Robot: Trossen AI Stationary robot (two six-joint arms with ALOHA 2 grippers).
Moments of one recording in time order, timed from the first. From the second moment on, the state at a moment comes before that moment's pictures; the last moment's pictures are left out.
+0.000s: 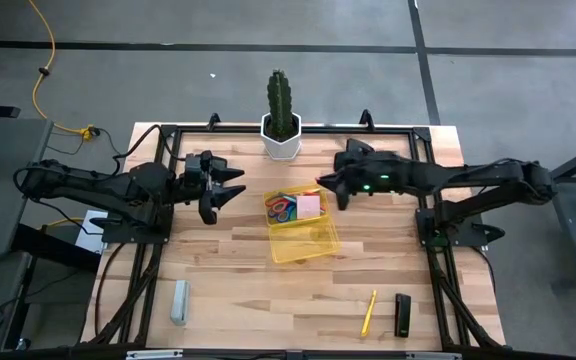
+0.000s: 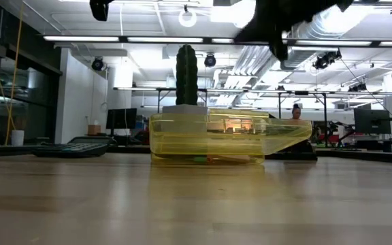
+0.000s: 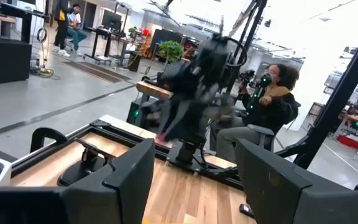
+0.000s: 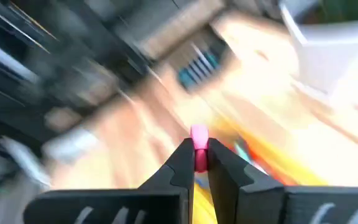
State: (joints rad) left arm 0.00 0.80 0.63 0.23 -0.30 -0.29; right arm -0.08 1.15 0.85 -0.02 0.07 0.57
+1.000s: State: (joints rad) left arm 0.00 0.80 0.63 0.23 -0.31 -0.29; right arm -0.24 1.63 0.92 -0.18 0.03 0.61
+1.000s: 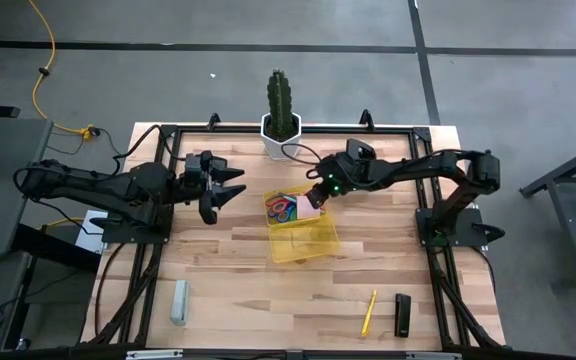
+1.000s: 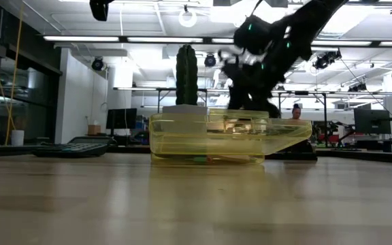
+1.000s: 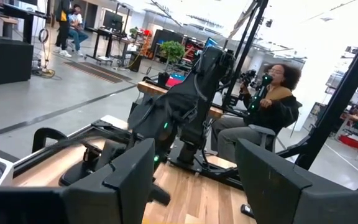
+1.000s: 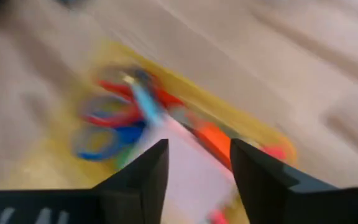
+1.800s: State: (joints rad) left arm 0.00 0.80 0.63 0.21 -0.33 -0.29; right arm -0.06 0.91 0.58 0.54 0.06 0.29
